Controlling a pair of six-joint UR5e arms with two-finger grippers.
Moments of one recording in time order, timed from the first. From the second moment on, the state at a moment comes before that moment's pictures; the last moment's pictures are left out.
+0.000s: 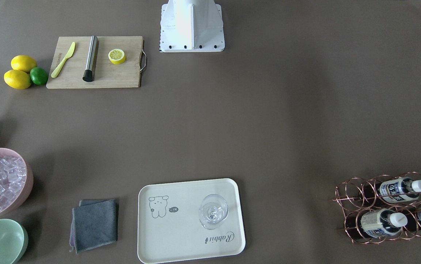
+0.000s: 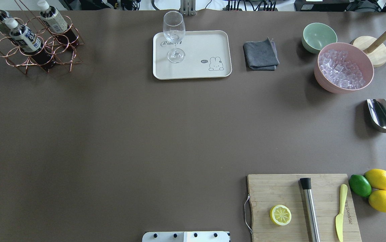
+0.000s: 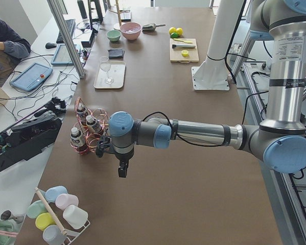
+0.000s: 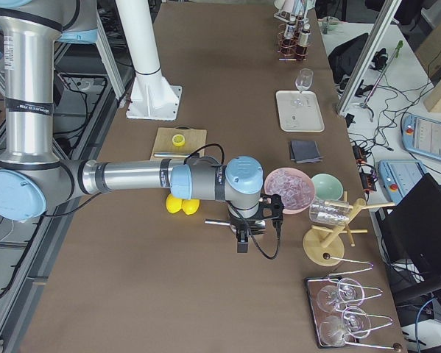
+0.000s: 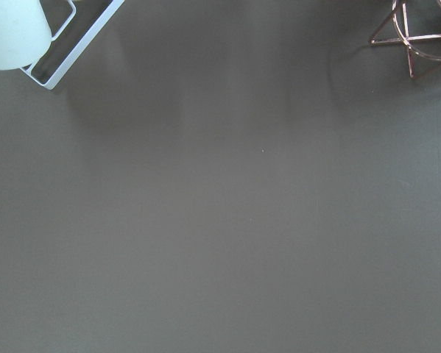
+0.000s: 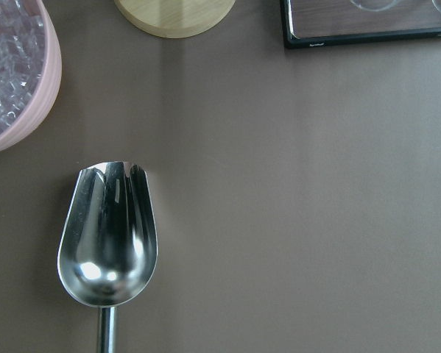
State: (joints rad) left arm -1.56 -1.57 -1.65 -1.61 -2.33 -0.05; right arm 1.62 -1.66 1.76 -1.64 2.32 -0.03
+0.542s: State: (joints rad) left arm -1.55 -1.62 -1.69 -1.66 -2.33 -0.02; right arm 1.58 -1.65 1.76 -1.64 2.32 -0.03
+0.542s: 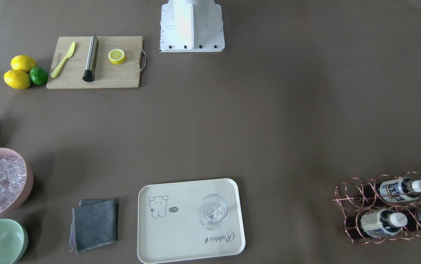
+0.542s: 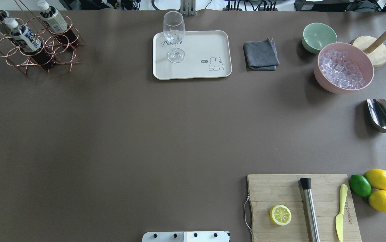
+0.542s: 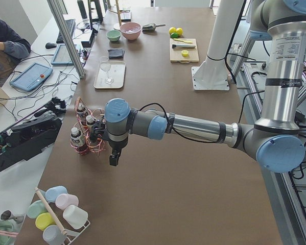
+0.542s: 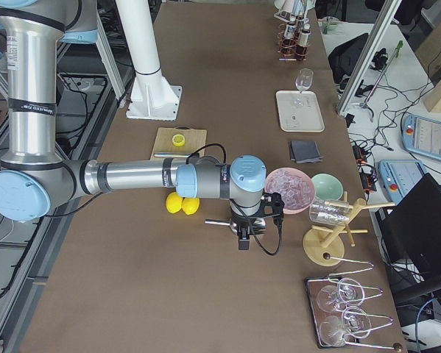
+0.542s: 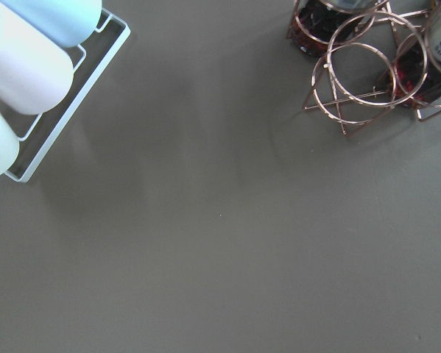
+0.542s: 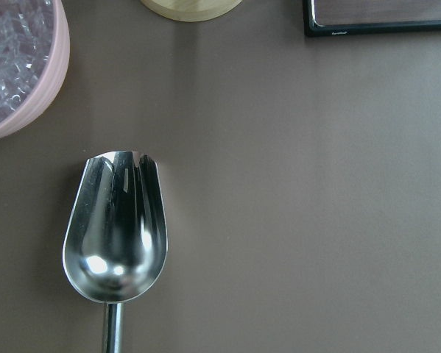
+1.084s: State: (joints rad) left arm -1.53 -1.75 -1.69 -1.70 -2.34 0.04; right arm 1.57 -1.65 1.75 -1.64 2.32 -0.03
